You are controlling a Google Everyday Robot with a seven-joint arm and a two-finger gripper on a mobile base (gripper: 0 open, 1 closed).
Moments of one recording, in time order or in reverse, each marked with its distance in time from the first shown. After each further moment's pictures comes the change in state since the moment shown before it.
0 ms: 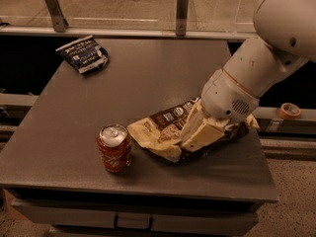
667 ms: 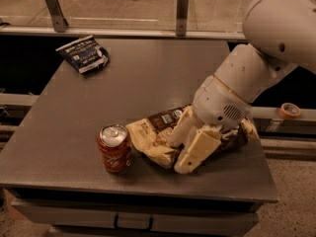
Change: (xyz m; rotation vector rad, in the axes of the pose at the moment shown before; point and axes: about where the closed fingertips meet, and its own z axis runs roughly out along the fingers) arm -0.011 0.014 0.016 -0.059 -0.020 0.004
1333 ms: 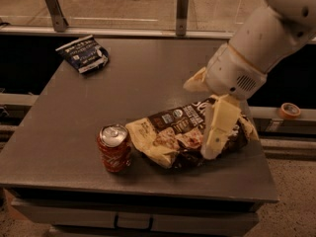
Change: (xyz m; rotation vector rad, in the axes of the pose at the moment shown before) arm -0.001 -0.027 -0.055 0.160 0.071 -0.017
